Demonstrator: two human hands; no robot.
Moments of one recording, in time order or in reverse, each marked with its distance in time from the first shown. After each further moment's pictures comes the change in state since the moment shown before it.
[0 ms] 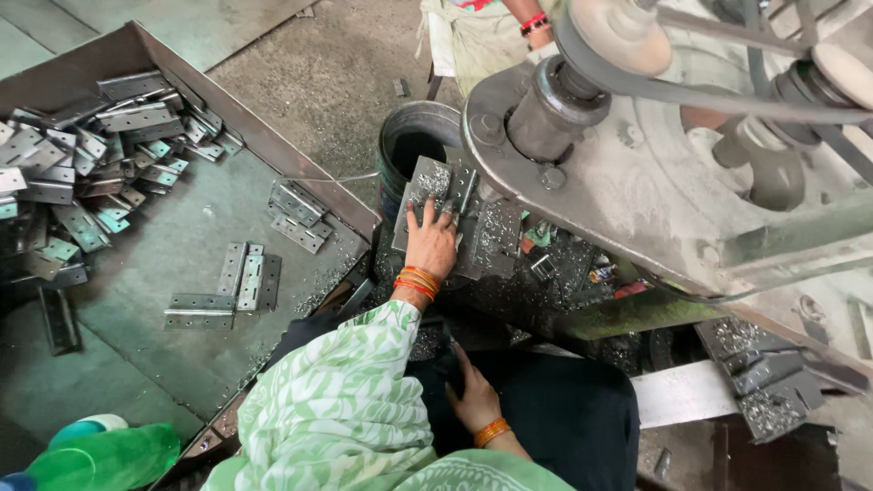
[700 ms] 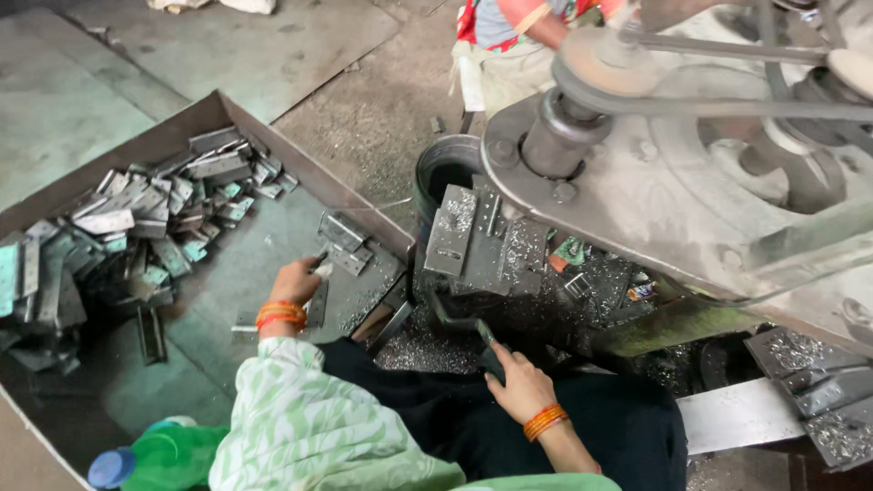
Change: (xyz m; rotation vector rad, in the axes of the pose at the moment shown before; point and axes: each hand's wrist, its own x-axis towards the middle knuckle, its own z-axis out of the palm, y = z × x) left_hand -0.140 -0.305 -0.018 -0.362 -0.251 -0.564; right_hand 0.017 -0.082 -0.105 -0.281 -0.118 0.027
